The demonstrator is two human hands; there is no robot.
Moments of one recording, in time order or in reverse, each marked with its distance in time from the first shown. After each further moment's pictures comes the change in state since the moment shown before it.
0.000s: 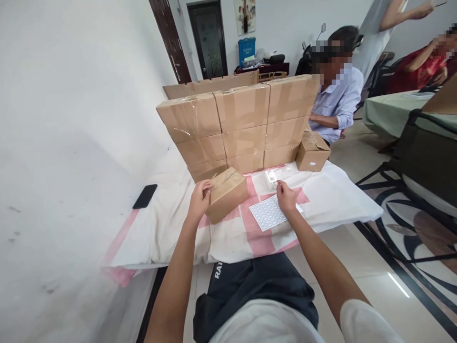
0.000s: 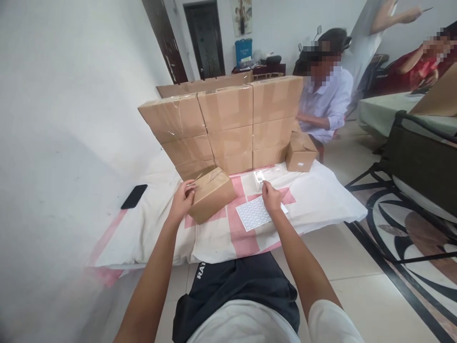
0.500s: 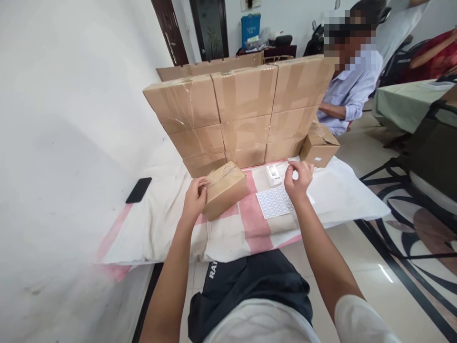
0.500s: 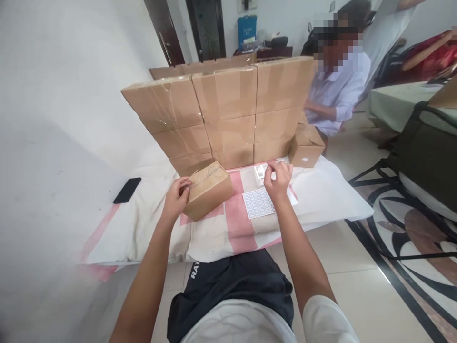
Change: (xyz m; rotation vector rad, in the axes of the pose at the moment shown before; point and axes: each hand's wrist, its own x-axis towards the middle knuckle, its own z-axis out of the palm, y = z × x) left_hand -0.003 -0.010 0.003 -0.065 0.036 0.017; right_hand 0.055 -0.064 -0.046 0.044 0.431 -0.415
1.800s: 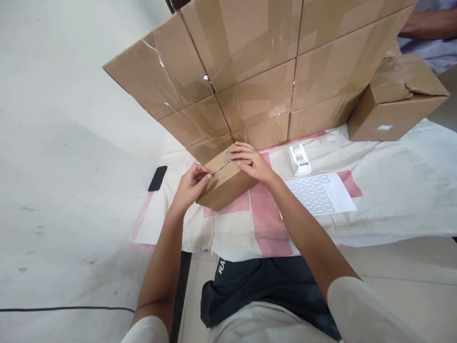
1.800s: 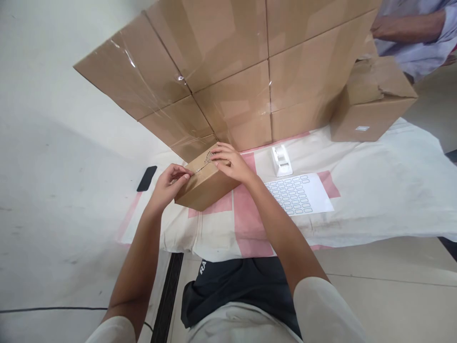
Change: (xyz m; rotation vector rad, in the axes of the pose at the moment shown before) left_hand 0.034 0.036 -0.014 0.086 -0.175 -0.217; right_hand -0.037 -0.060 0.144 1.128 -0.652 0.181
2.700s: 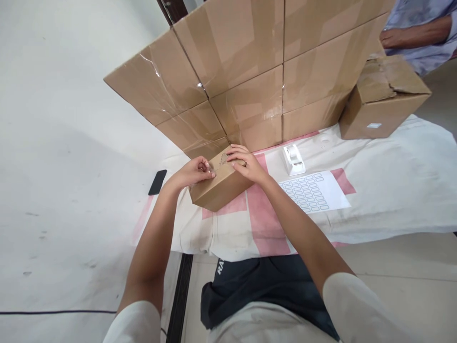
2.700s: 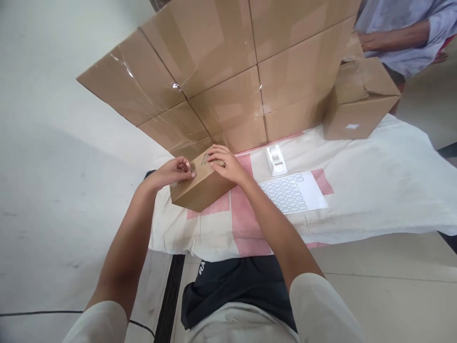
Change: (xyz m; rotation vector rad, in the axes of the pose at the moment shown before) left_hand 0.058 0.020 -0.010 0.020 -0.354 -0.251; right_hand 0.001 0.002 0.004 0.004 0.057 0.023
